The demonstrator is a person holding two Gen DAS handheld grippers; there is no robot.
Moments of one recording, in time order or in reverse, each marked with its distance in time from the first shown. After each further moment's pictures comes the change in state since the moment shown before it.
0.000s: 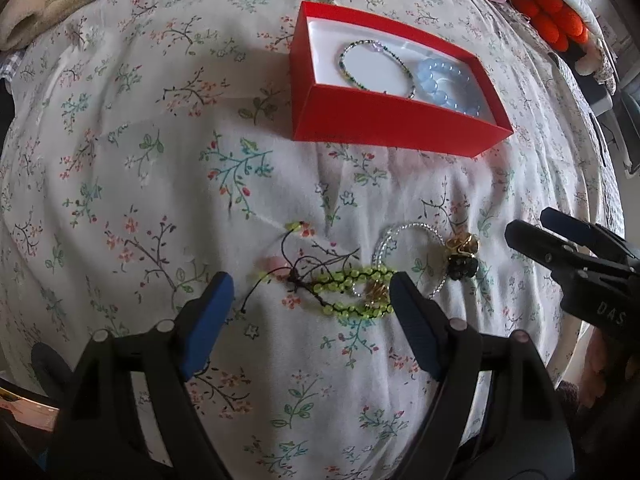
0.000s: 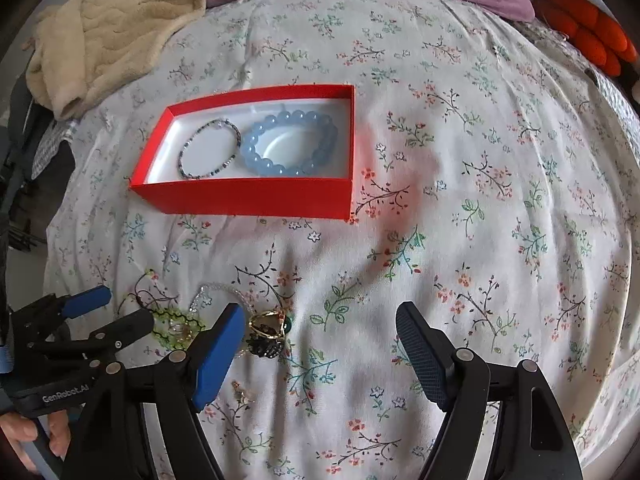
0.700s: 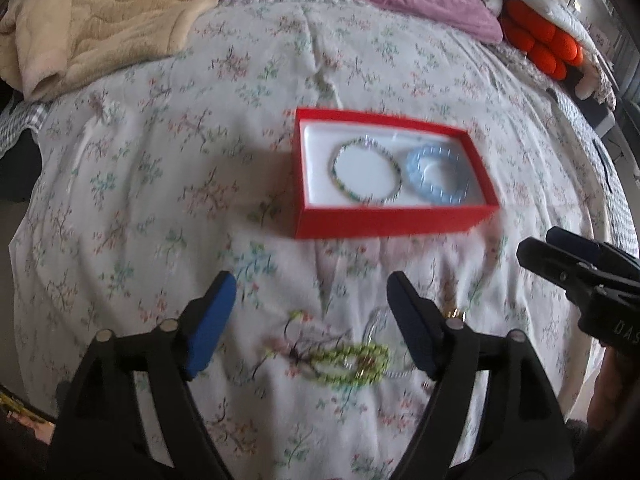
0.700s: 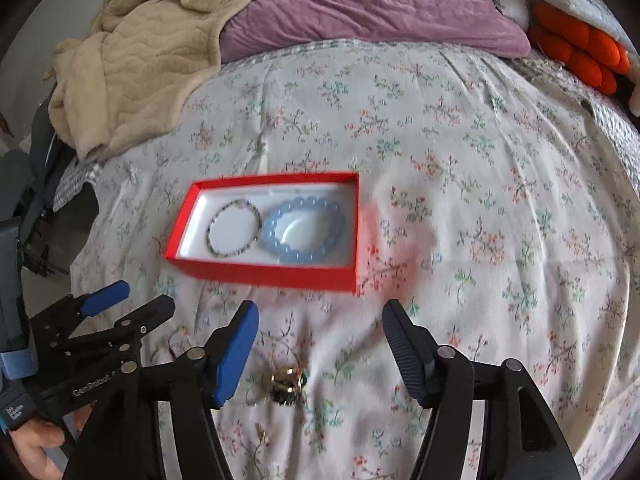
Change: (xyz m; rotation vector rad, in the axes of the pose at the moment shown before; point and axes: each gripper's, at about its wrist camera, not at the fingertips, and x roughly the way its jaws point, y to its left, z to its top) left arm -0.029 -0.015 0.026 0.028 -0.206 0.092; right arm -0.035 -0.005 0.020 0.009 -0.157 0.082
